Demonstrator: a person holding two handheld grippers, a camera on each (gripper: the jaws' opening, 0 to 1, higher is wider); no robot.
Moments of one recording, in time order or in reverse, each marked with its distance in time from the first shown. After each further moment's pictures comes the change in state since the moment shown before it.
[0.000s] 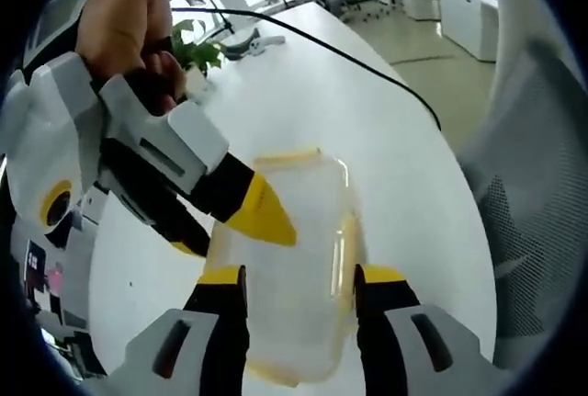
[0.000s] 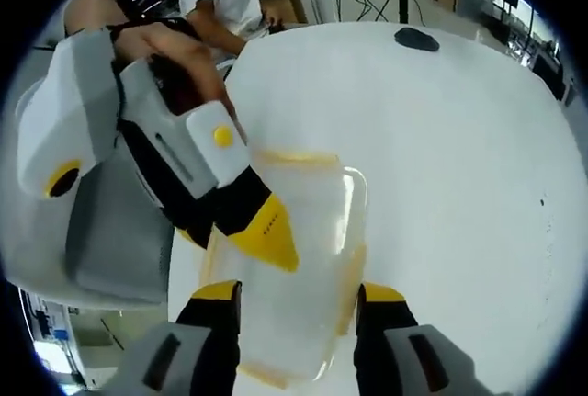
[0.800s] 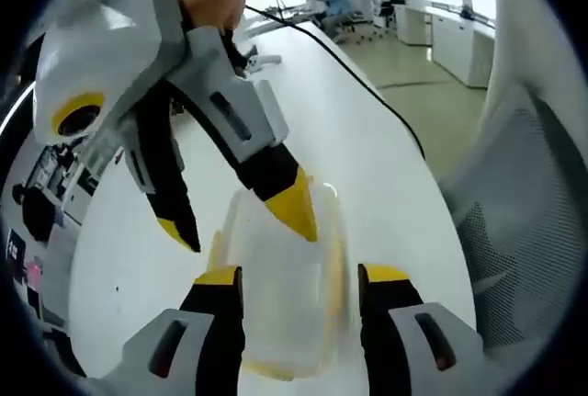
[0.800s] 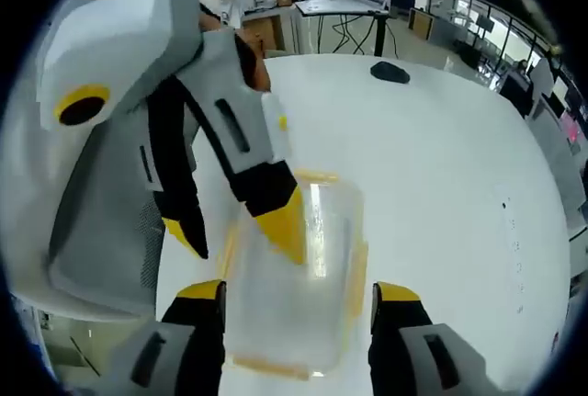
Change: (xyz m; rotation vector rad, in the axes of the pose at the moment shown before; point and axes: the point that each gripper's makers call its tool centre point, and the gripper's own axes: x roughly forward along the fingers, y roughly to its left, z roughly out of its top) left arm -0.020 0.009 0.010 -0.058 -0.067 -0.099; right arm -0.020 0.009 -0.001 -0.008 -0.135 -0.176
